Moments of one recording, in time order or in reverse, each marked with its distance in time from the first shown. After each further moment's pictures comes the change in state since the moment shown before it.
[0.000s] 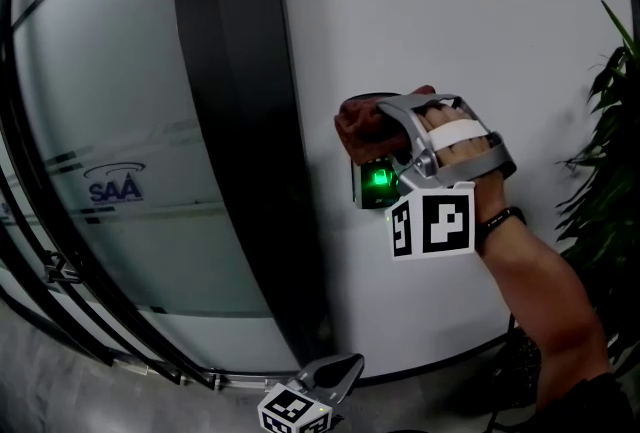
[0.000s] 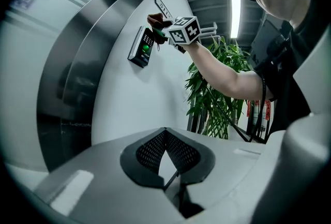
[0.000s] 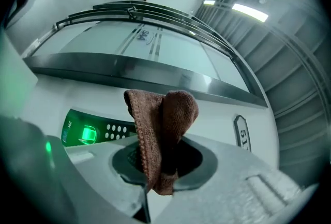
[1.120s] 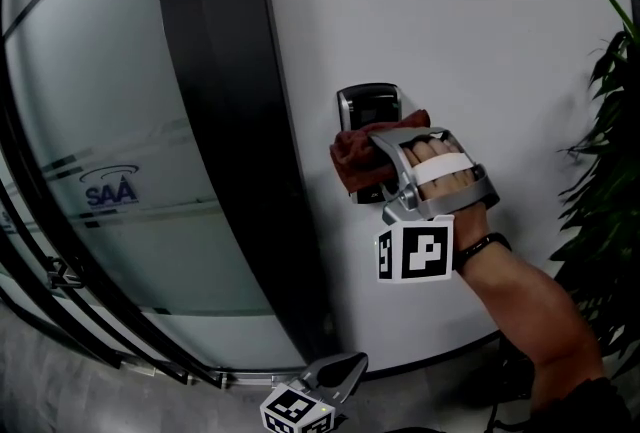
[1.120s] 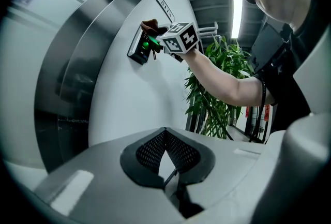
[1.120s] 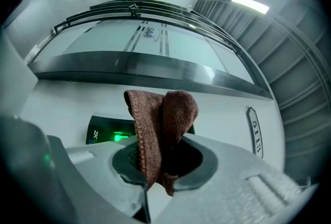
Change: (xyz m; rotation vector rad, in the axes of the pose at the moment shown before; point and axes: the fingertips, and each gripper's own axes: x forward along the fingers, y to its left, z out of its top) left arm 0.005 -0.002 -0.004 -0.017 0.011 -0.010; right arm -0.006 0.062 0.001 0.041 0.043 0.049
